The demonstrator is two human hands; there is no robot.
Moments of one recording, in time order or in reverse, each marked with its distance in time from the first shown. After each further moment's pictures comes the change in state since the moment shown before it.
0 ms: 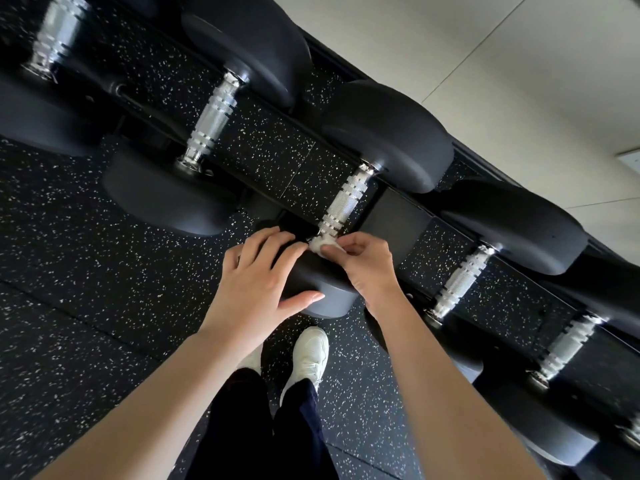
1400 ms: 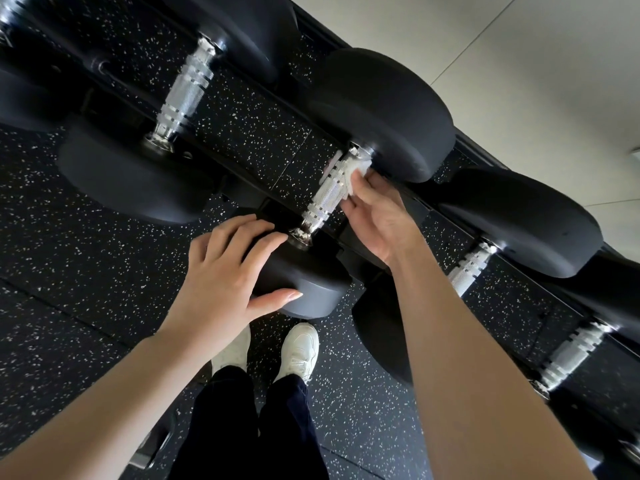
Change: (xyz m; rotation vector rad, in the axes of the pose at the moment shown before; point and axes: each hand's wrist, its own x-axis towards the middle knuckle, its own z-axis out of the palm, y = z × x) left_hand -0.001 0.001 0.004 -0.021 0.010 -0.001; right_hand 0.068 -0.016 -0.028 0.937 -0.414 0.001
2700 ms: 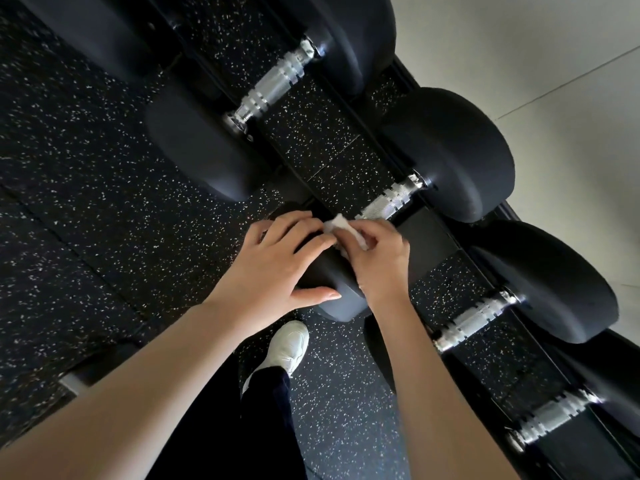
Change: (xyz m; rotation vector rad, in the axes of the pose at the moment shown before) left_hand -0.001 0.000 0.002 -0.049 0.046 -0.037; right_hand -0.044 0.043 0.037 -1.431 0.181 -0.412
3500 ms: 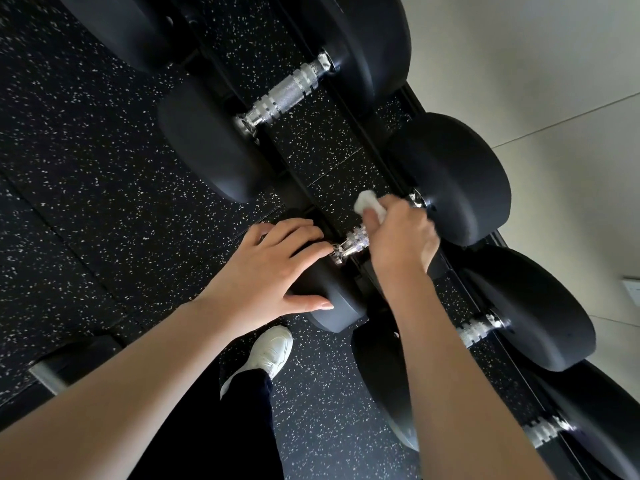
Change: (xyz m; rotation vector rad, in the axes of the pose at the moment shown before) left_hand -0.002 -0.007 0.003 -0.069 0.032 0.006; right_hand 0.043 -0.036 -0.025 -0.755 -0.015 -0.004
